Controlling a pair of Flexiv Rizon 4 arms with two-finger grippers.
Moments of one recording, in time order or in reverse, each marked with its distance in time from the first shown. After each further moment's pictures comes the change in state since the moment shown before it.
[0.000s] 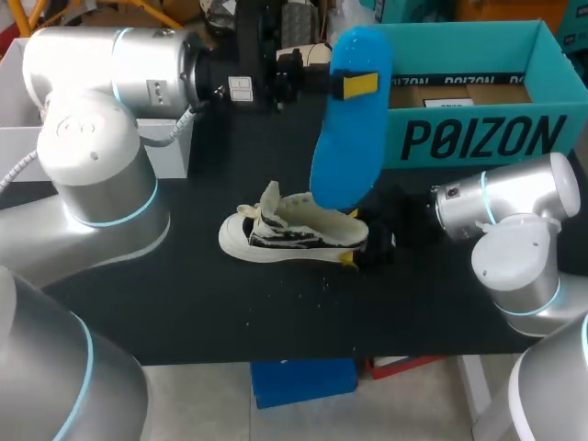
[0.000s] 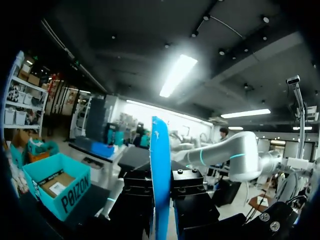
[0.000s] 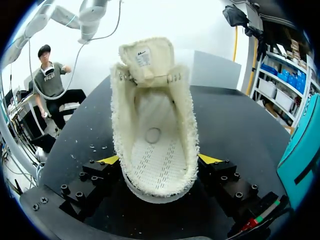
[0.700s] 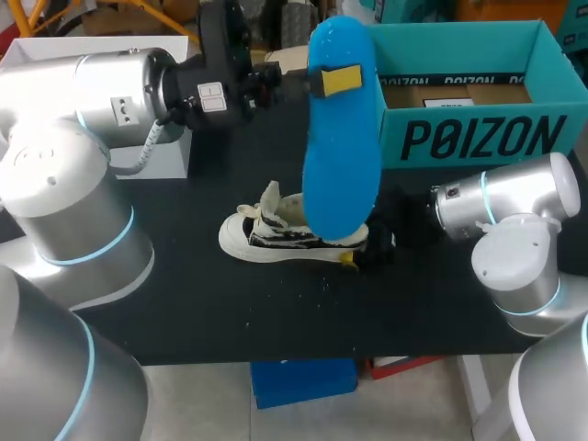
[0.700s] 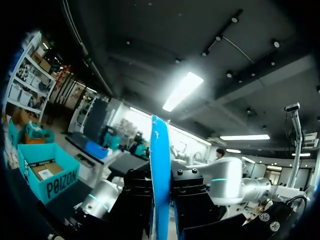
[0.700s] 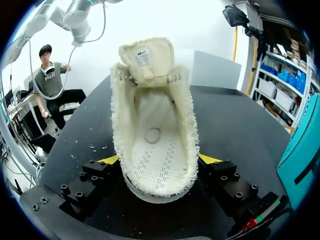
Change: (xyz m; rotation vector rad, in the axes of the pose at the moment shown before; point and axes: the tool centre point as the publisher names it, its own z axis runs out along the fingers) left arm 0.050 -0.024 -0.012 0.116 -0.005 -0.150; right arm 0.000 0.000 0.000 0.000 0.000 0.000
